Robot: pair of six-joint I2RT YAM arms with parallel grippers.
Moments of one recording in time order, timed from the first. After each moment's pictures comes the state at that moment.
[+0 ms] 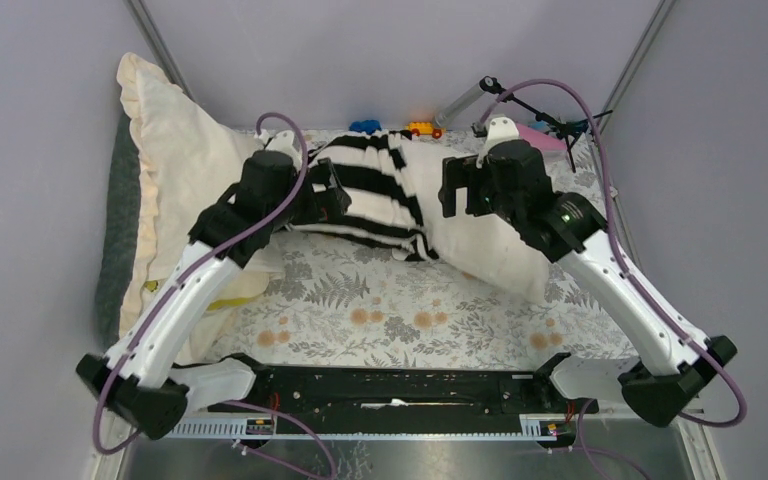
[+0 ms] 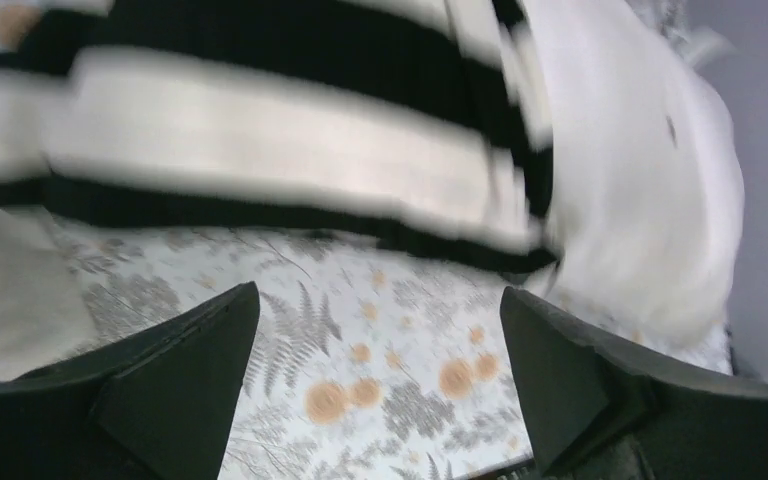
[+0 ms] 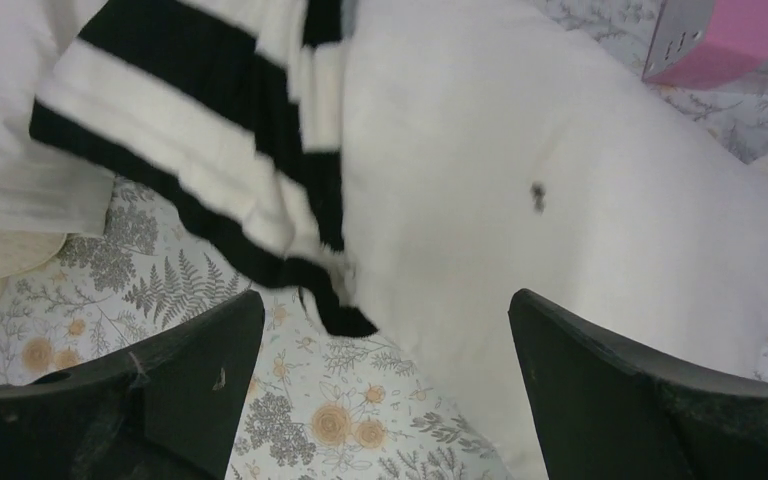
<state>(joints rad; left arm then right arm) -0.48 1.21 1.37 -0.75 -0.08 -0.53 0.64 1.28 1.46 -0.72 0.23 0.28</state>
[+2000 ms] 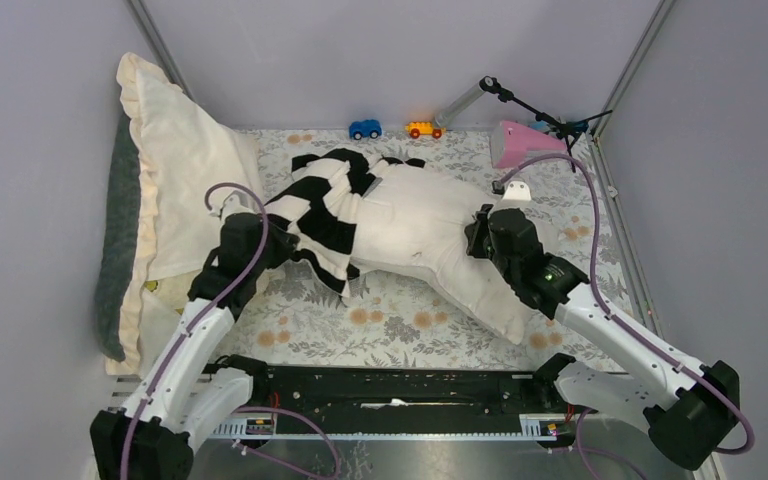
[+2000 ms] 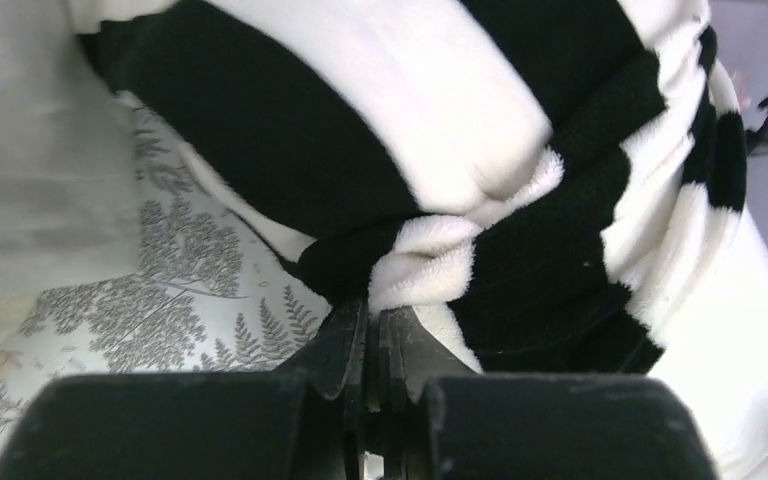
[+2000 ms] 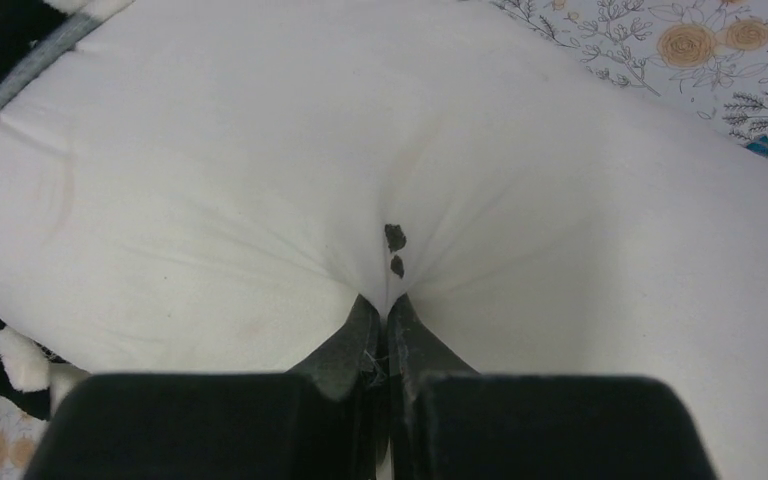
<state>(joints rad) -0.27 0.89 0.71 -0.37 -0.12 -0.81 0.65 1.00 0.81 -0.28 0.38 0.47</state>
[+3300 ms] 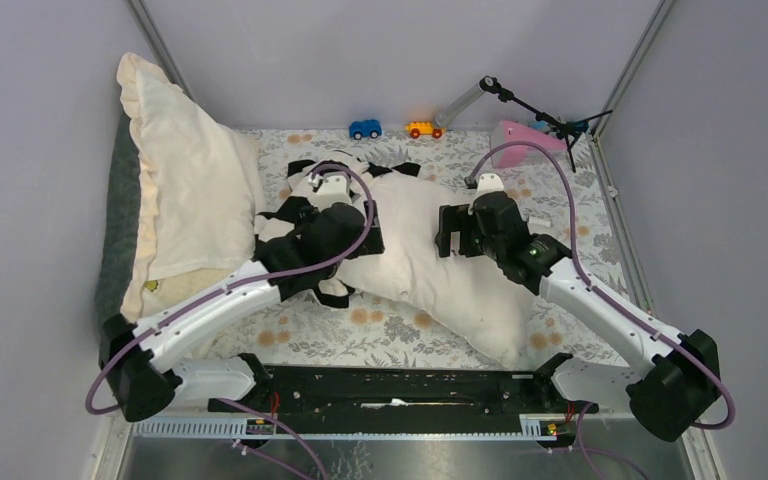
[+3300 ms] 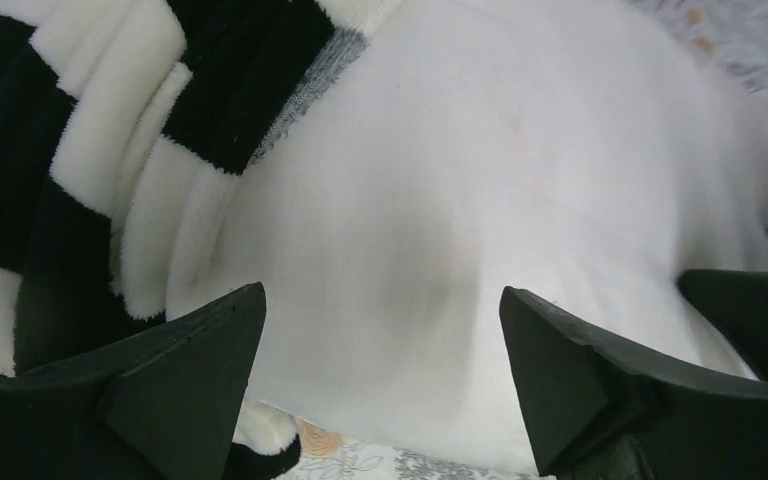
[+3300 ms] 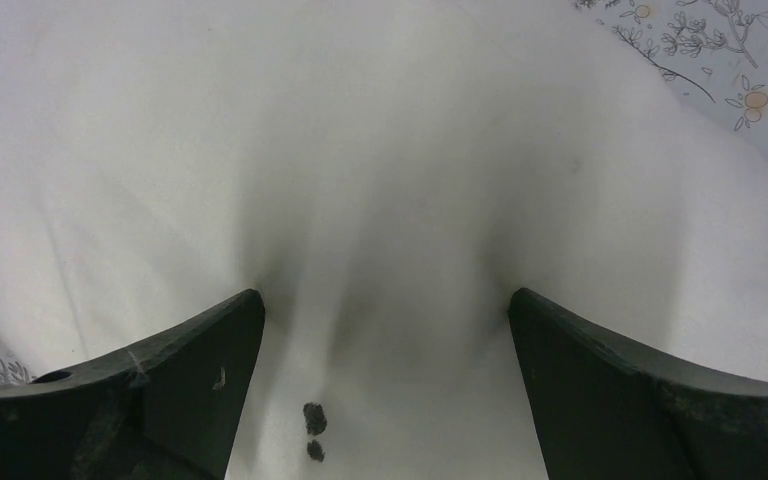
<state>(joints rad) -0.86 1.17 1.07 -0.52 -0.54 -0.68 0.61 1.16 0.93 -0.40 0.16 0.36</state>
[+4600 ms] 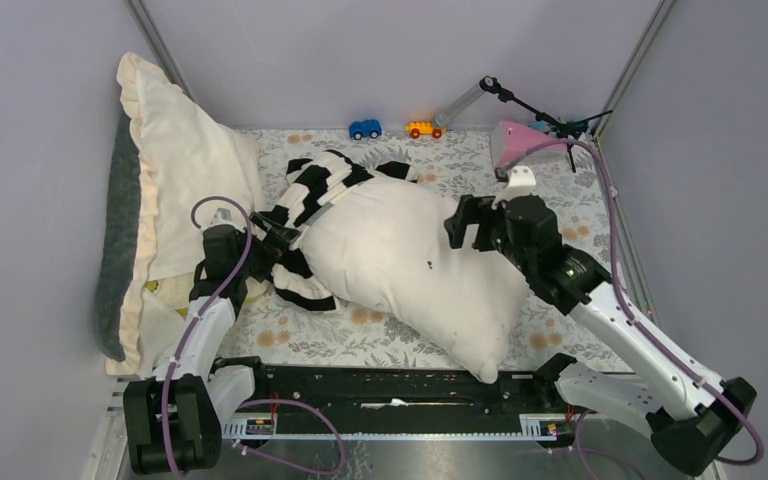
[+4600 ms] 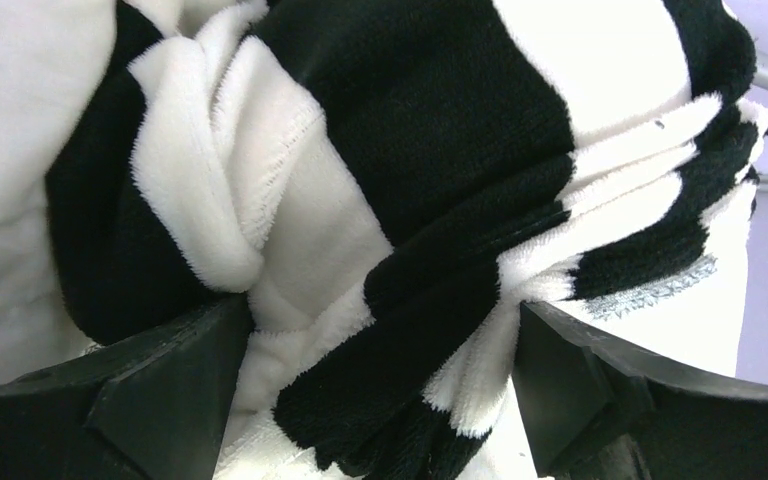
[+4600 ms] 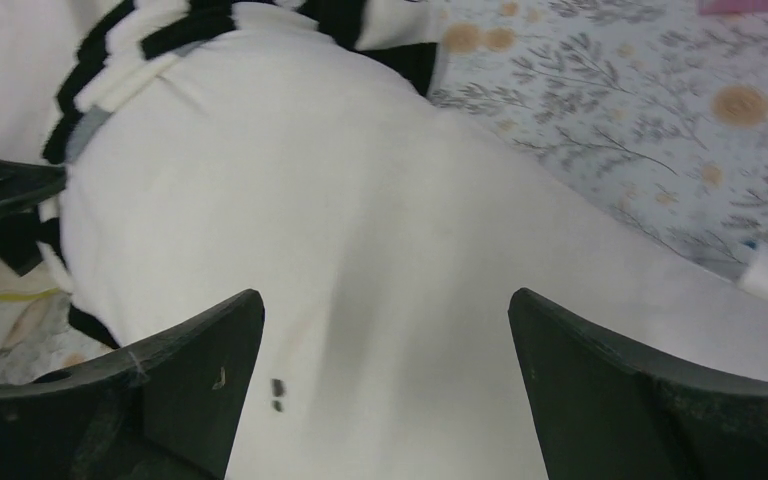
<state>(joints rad) 0.09 0.98 0.48 -0.06 0.28 -0.87 0.62 0.92 0.92 -0.41 0.22 0.41</state>
